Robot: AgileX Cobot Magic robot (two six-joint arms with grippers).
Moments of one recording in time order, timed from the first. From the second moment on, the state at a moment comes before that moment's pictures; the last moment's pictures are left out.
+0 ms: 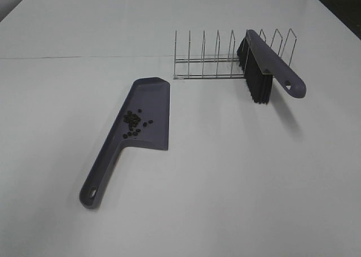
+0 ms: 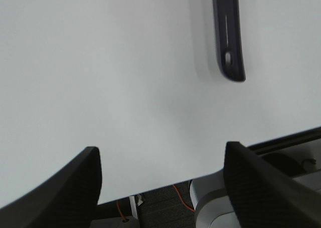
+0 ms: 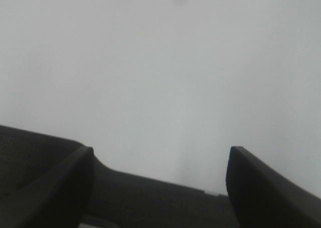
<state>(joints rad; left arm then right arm) -0.50 1.02 -0.89 0.13 1.22 -0.28 0.21 0.38 -0.54 -0.03 1.15 0.02</state>
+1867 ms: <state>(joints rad) -0.24 0.02 -0.50 0.14 1.06 -0.17 0.03 0.20 -0.50 0.03 1.06 -0.04</state>
